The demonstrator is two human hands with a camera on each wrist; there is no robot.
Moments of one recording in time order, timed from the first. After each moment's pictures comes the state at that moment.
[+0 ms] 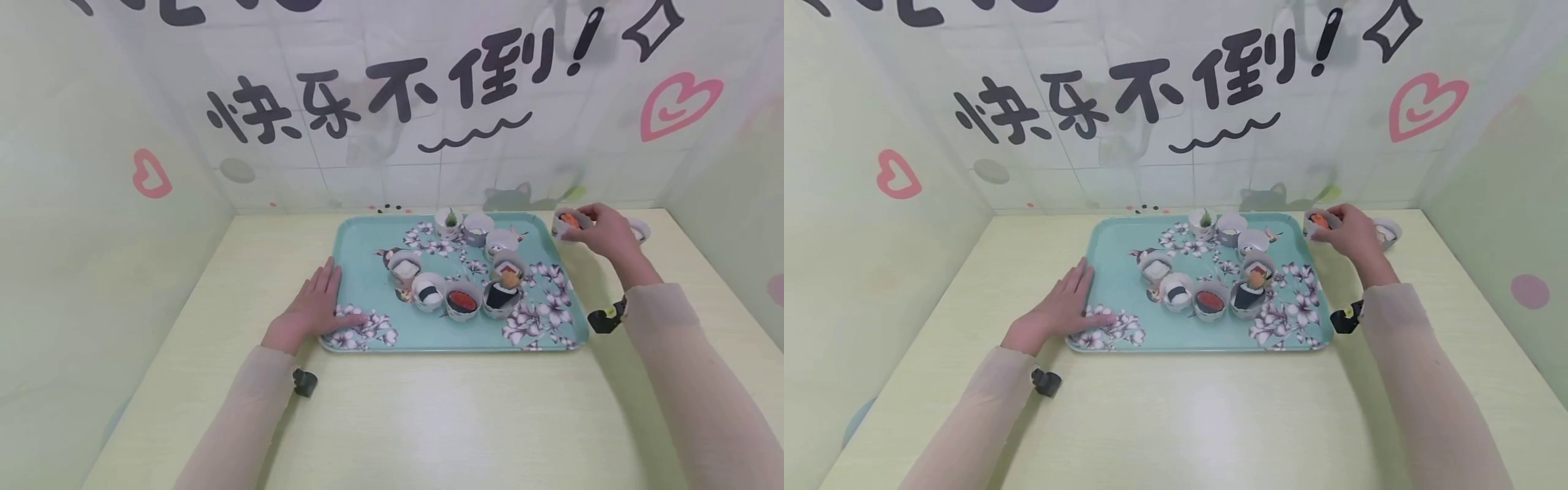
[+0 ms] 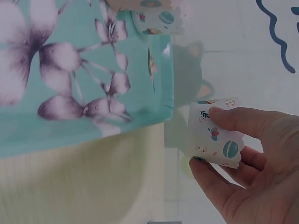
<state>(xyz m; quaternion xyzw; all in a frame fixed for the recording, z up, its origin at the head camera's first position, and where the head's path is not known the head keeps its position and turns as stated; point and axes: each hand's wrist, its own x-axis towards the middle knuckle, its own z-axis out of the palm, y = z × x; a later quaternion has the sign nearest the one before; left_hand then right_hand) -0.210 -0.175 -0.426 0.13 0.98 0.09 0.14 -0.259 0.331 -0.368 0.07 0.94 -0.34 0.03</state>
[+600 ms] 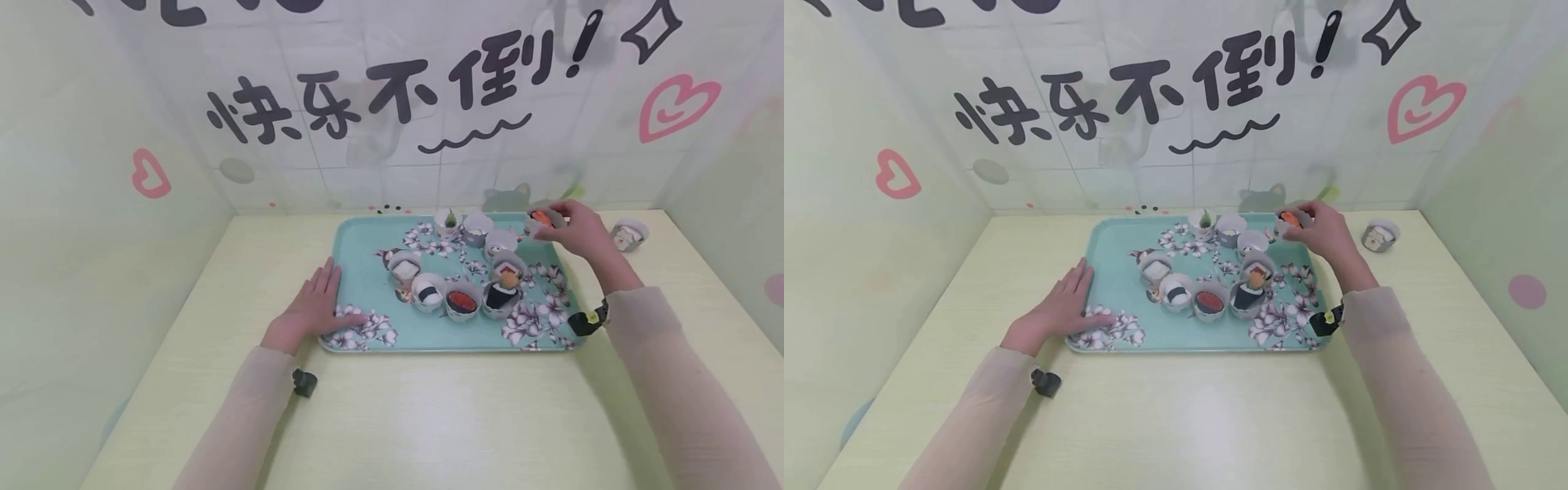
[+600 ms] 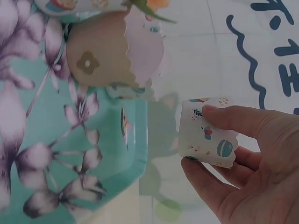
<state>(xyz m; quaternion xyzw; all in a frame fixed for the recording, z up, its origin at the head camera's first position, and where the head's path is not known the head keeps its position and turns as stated) -0.210 -0.175 -0.426 0.13 0.98 0.09 0.14 -0.257 0.289 -0.350 0.02 0.93 -0.36 0.05</state>
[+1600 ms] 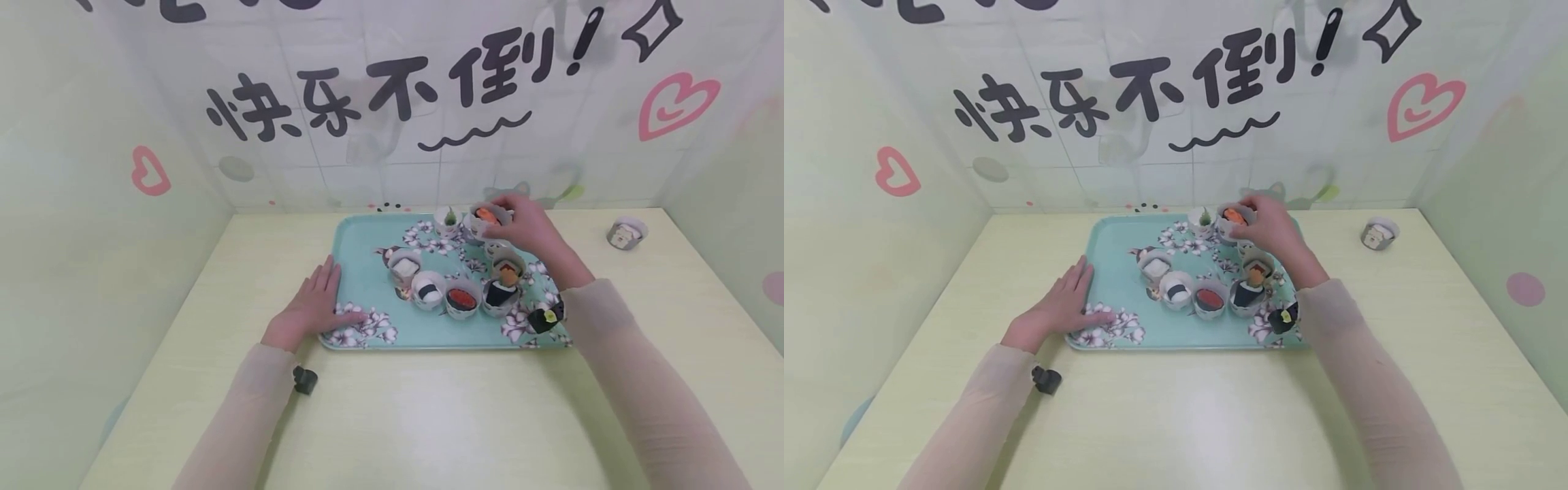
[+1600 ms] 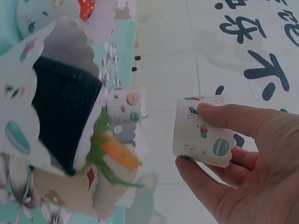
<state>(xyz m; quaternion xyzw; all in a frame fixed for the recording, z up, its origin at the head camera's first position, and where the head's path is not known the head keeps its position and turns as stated) -0.211 -0.177 -0.428 0.13 0.98 0.09 0.14 -0.260 0.208 -0.334 -0.05 0.93 -0.36 0.05</state>
